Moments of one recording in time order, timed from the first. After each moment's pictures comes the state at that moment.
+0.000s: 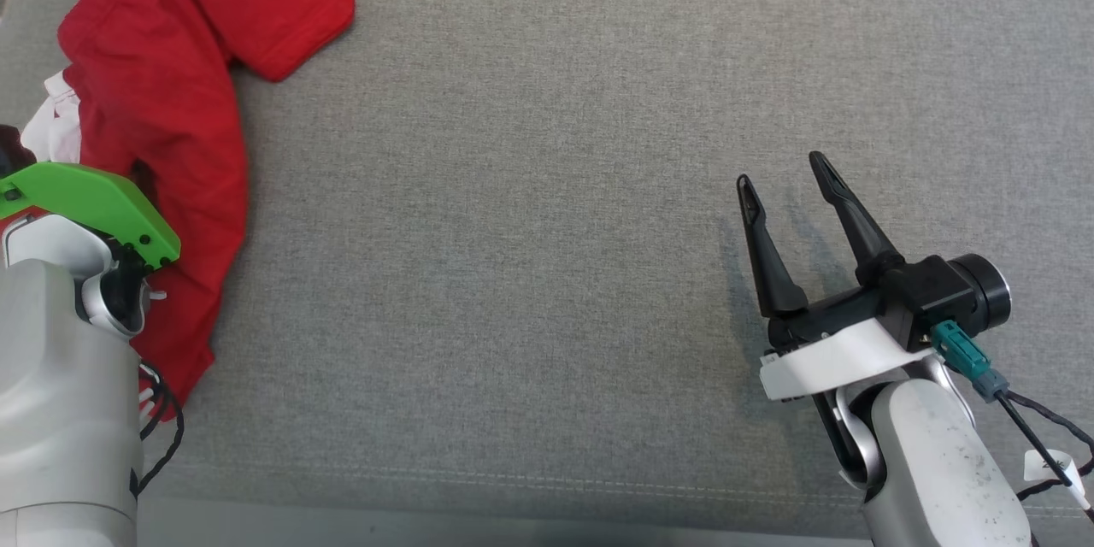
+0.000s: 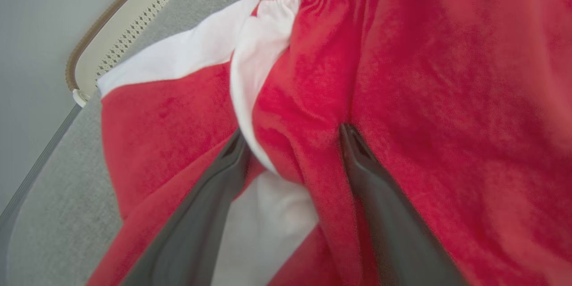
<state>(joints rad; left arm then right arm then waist) -0.81 0.24 0.10 0.96 -0.38 0.02 0.21 -0.25 -0.05 0.14 0.09 0.03 0.13 -0.26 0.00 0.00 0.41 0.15</state>
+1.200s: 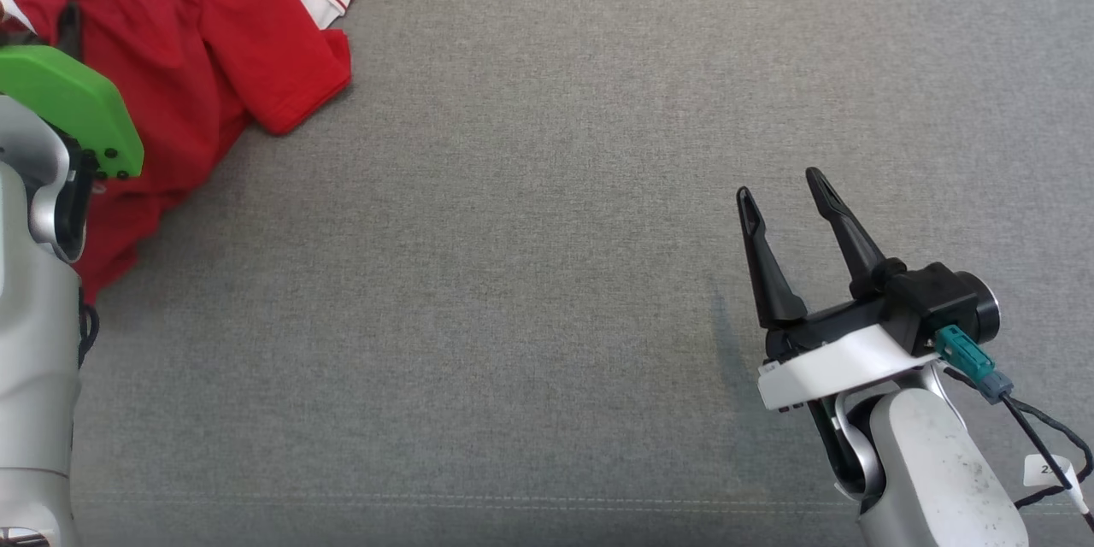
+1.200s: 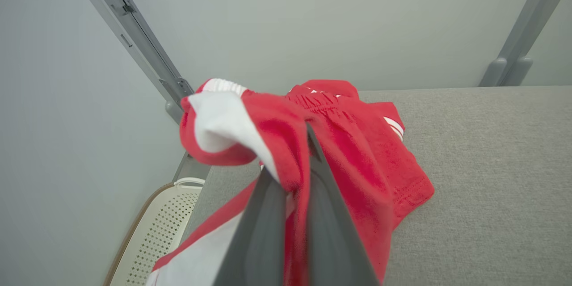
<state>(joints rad) -0.90 0.35 -0.10 0.78 -0.27 -0.11 0.13 -0.25 -0.05 0.14 0.12 0.11 0.13 -0.26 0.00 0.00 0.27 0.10</state>
